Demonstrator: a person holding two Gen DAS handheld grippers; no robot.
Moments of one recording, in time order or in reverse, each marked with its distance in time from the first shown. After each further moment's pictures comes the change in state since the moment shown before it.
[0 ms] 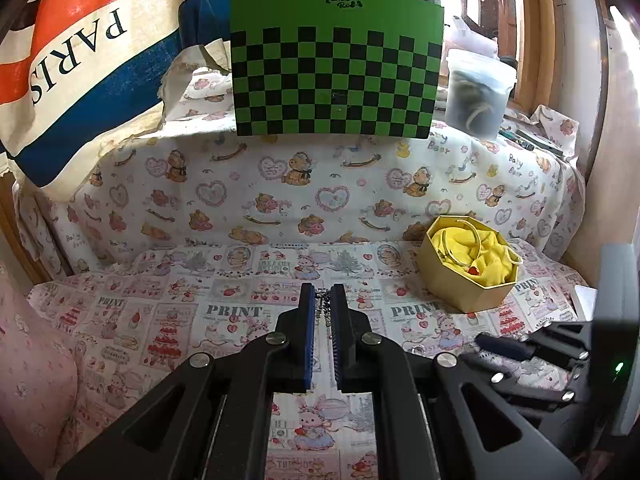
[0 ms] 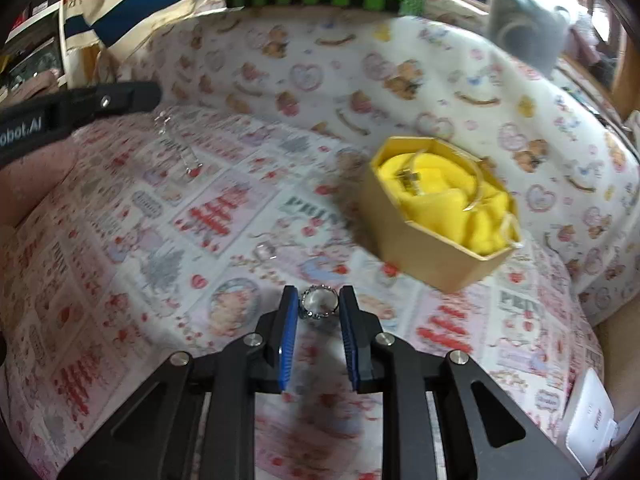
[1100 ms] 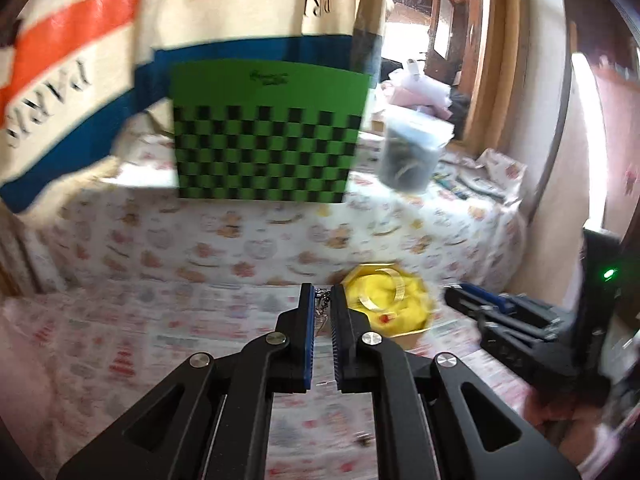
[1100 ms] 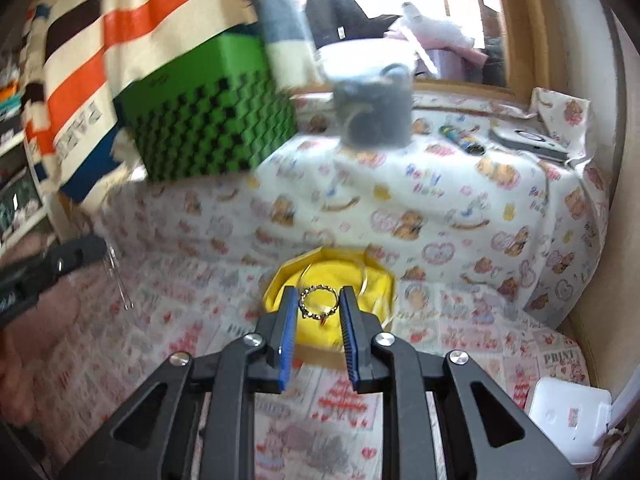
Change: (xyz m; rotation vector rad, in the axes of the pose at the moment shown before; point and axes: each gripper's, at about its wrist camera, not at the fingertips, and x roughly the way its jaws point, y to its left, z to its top) left arm -0.036 -0.038 0.046 -0.063 -0.052 -0.197; right arm -0.075 -0.086 0.022 0.318 -0.292 -0.012
